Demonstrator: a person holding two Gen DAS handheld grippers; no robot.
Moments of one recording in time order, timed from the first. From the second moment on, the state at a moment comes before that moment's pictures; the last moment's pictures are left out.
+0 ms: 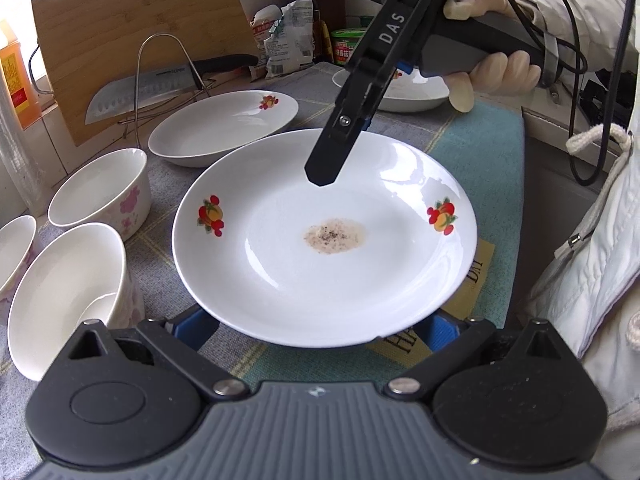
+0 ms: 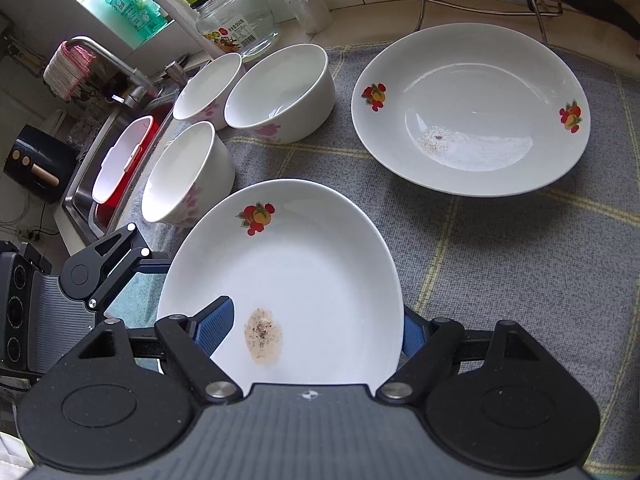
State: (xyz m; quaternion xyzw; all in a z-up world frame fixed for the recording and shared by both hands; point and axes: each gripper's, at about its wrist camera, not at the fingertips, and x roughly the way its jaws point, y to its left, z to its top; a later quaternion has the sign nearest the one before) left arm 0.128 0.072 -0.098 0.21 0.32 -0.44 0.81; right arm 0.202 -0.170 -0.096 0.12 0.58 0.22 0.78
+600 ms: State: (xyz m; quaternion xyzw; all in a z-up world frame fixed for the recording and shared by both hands) left arm 0.139 0.012 -0.078 0.24 0.31 -0.47 0.79; right arm 0.184 -0.242 -0.068 0.15 0.55 0.19 0.80
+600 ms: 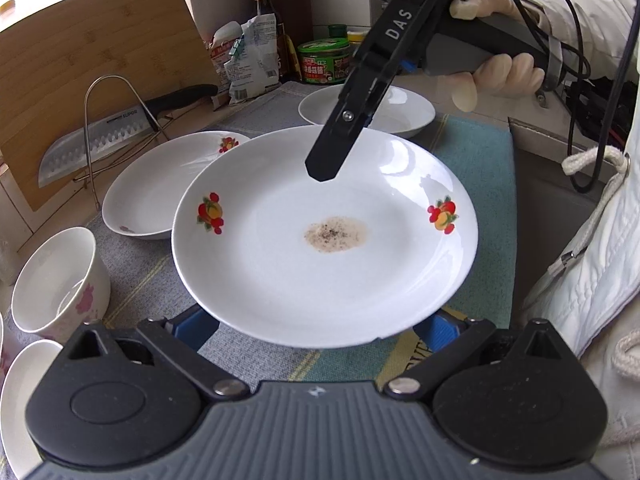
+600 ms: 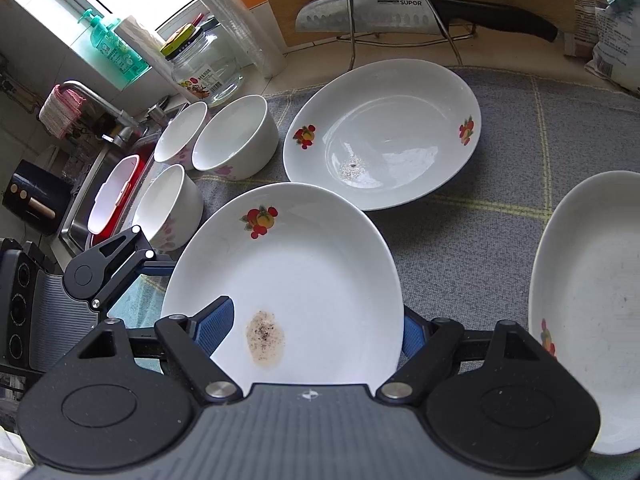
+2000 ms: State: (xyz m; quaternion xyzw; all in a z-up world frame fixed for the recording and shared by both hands) left arm 0.196 -0.170 -0.086 0.26 0.30 -0.55 0.73; right arm 0.158 -0.430 -0.072 0.20 0.52 0.08 0.83
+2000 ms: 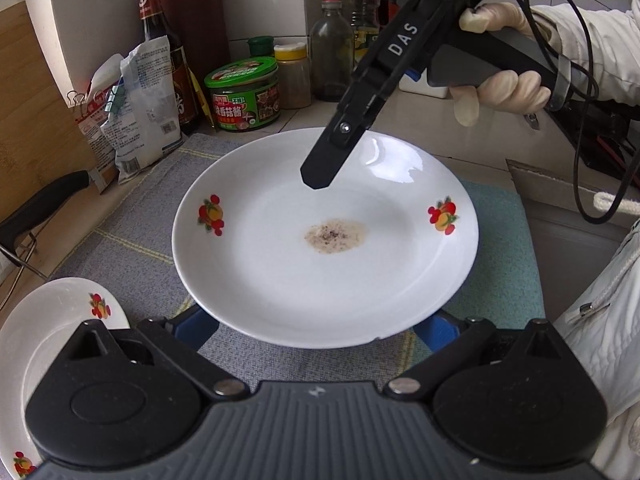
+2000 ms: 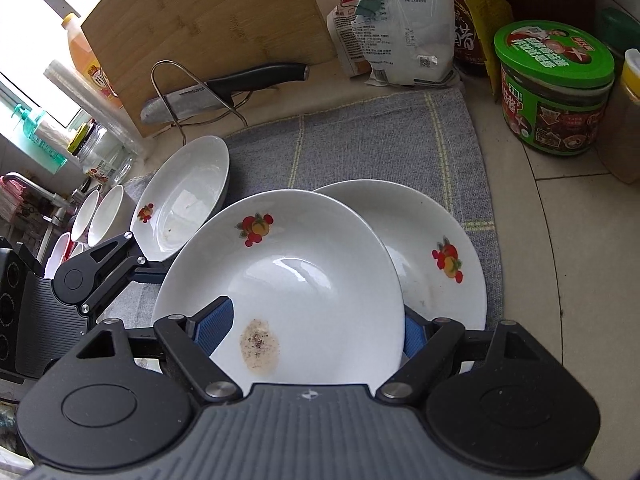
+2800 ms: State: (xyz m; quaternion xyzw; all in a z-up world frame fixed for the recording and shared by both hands) left arm 0.211 -0.186 -0.093 0.27 0.31 -0.54 0.73; right arm 0.170 -0.442 -0.093 0.20 0.53 0.07 0.82
